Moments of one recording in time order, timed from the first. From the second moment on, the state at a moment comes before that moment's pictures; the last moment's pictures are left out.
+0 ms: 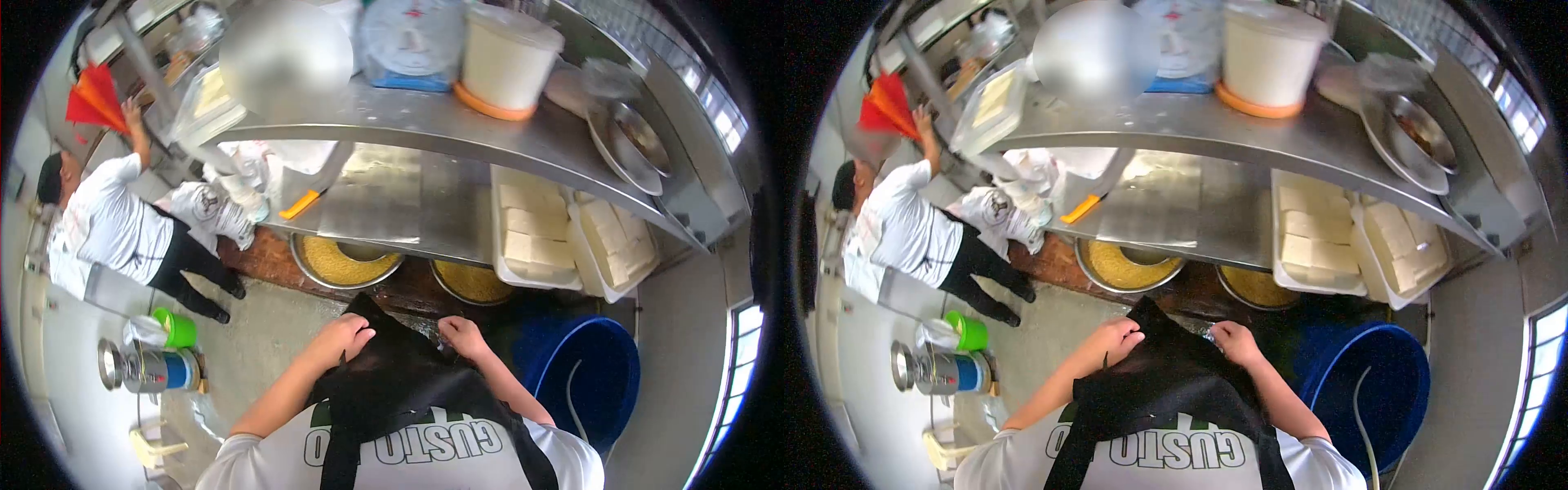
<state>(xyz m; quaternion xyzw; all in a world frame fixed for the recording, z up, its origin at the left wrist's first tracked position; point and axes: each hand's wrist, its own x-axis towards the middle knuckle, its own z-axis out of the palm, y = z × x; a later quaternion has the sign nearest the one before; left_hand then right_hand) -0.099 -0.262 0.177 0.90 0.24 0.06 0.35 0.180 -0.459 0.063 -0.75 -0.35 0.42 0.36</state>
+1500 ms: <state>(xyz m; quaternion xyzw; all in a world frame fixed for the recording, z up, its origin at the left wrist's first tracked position) -0.276 -0.215 0.134 0.82 0.41 0.12 0.38 0.028 -0.293 0.058 -0.66 -0.57 0.43 0.22</state>
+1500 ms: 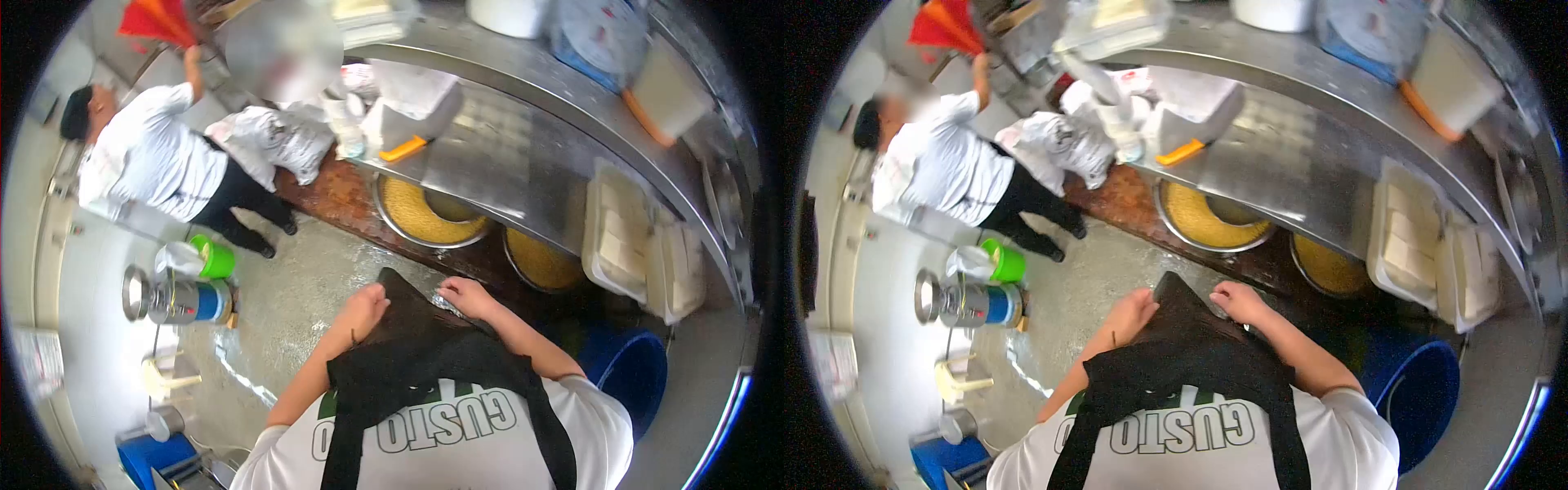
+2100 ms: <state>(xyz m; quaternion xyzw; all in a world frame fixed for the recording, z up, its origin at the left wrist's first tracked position) -0.249 -0.204 0.153 0.80 0.50 0.06 0.32 0.090 -0.328 0.040 -0.69 -0.54 0.41 0.25</state>
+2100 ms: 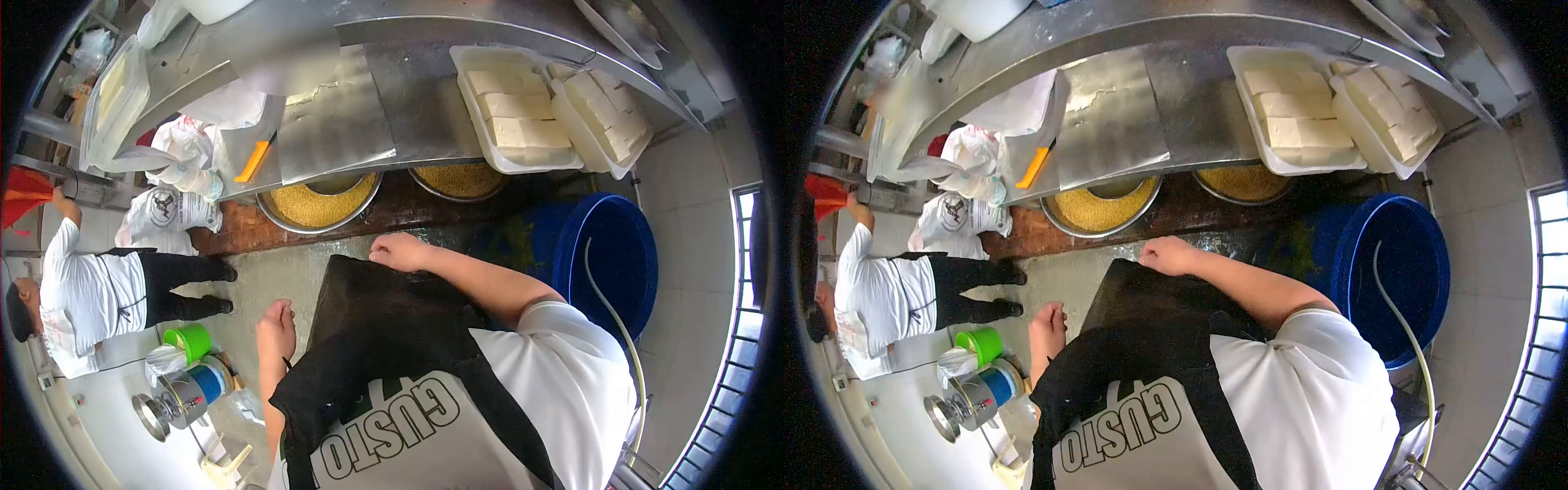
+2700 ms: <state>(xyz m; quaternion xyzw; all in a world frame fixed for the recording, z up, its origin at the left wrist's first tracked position) -0.240 -0.219 0.121 0.82 0.40 0.06 0.40 0.047 -0.352 0.059 -0.70 -0.51 0.46 0.21</state>
